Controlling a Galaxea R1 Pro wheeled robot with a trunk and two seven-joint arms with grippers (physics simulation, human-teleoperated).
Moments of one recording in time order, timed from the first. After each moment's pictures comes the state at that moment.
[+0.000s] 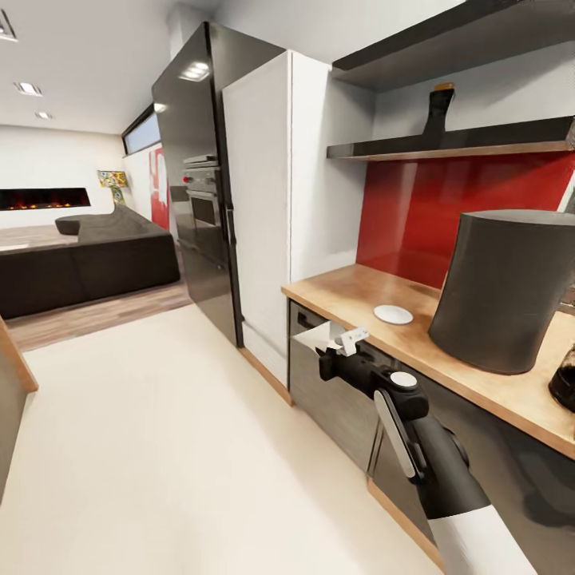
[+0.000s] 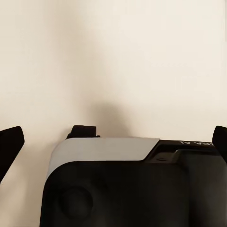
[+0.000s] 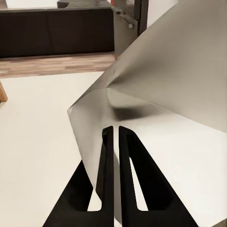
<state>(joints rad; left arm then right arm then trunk) 0.04 -0.06 0.06 -0.34 0.00 -0.16 0.01 -0.58 0.03 0.18 -1.42 -0.01 0.55 0.37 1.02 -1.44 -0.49</state>
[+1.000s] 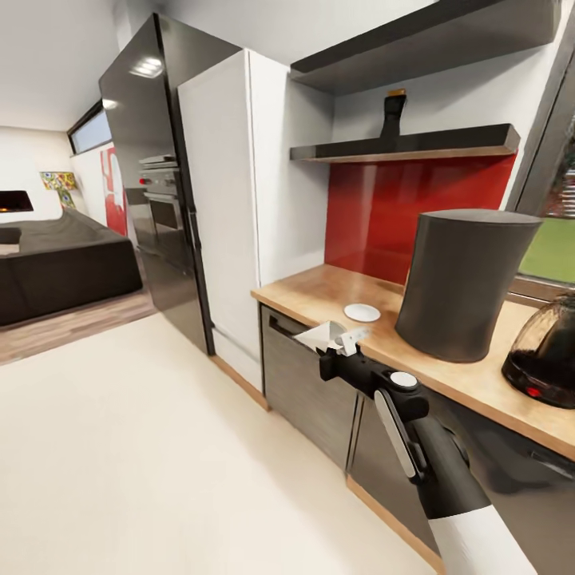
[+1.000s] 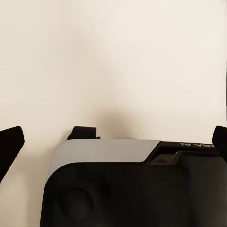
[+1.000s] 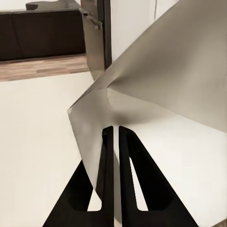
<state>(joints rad) 0.04 -0.06 0.07 -0.34 0.00 -0.16 0.01 -0.58 0.03 0.18 -1.42 -0.01 0.55 0.37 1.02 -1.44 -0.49</state>
